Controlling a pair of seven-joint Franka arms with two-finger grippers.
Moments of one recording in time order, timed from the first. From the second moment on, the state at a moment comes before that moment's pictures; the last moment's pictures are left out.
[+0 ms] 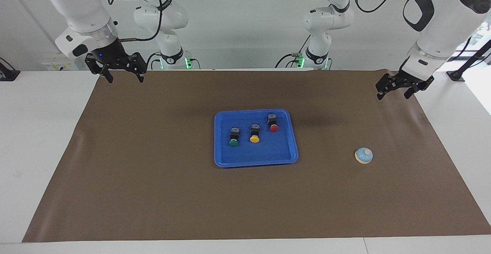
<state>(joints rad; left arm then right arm) 0.08 0.01 -0.08 -1.65 0.02 1.64 0.04 -0.01 0.01 0.04 -1.55 -0.01 1.49 0.03</state>
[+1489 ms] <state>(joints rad) 0.04 -0.01 -0.09 -1.68 0.00 1.63 0.04 -0.01 0.01 0.04 -1.55 -0.01 1.49 0.03</state>
